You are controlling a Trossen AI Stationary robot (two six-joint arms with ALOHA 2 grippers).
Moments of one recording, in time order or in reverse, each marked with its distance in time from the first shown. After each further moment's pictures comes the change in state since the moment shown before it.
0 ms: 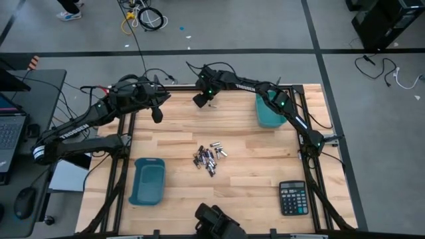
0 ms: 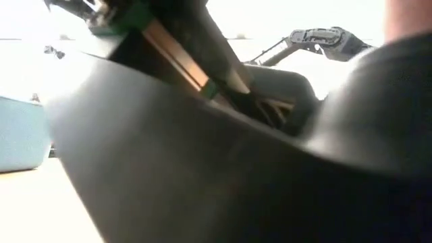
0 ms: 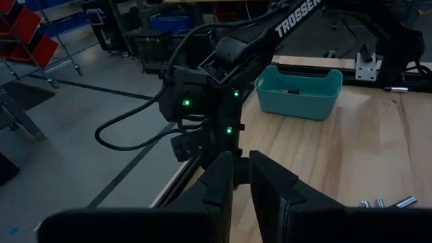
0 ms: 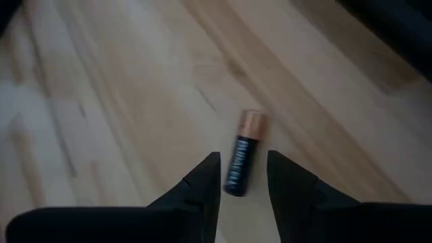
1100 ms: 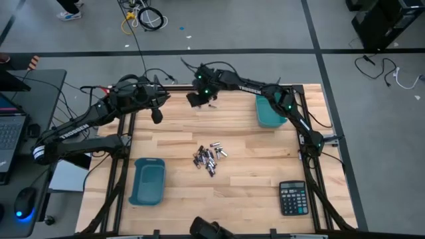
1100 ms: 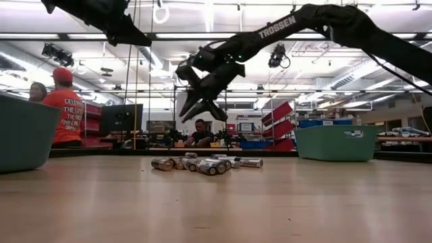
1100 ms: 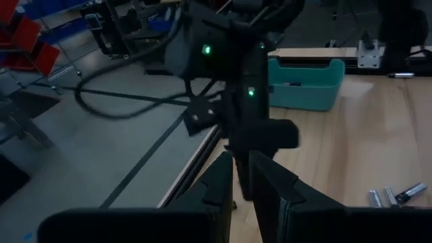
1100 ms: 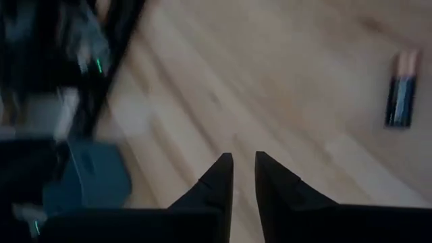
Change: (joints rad) left arm 0.000 0.000 0.000 -0.014 -0.008 0.060; right arm 0.080 -0.141 0.001 -0.053 -0.069 0.399
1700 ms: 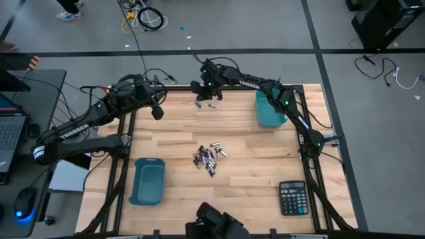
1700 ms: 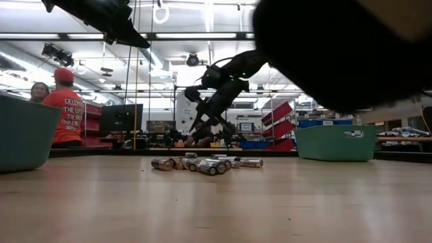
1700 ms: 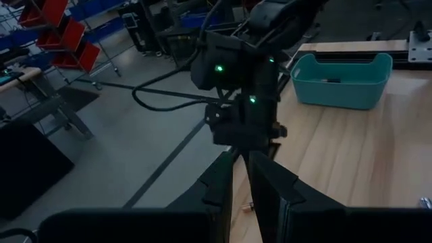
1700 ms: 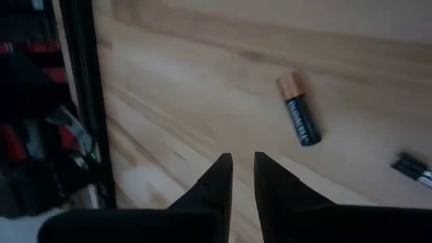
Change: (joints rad) left arm 0.001 0.000 0.000 0.014 -0.120 0.023; right arm -0.093 0.074 -0.001 0.029 -0.033 0.349
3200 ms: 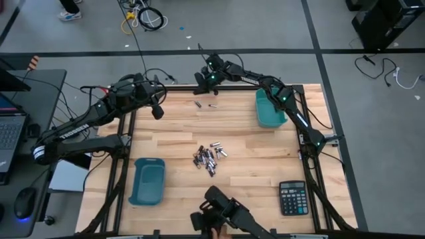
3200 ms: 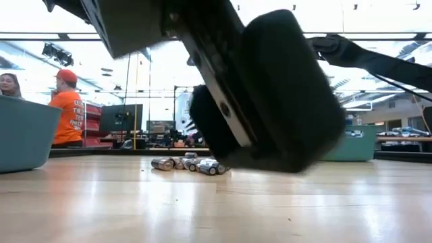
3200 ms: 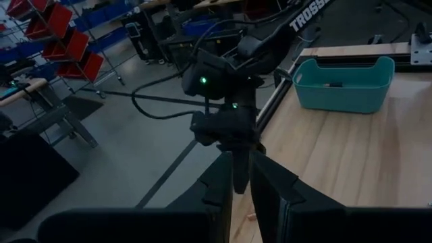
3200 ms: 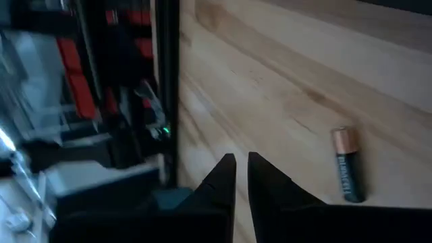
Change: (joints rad) left arm 0.001 0.000 0.000 0.027 0.001 0.029; right arm -0.105 0.089 0.001 0.285 -0.358 -0.078
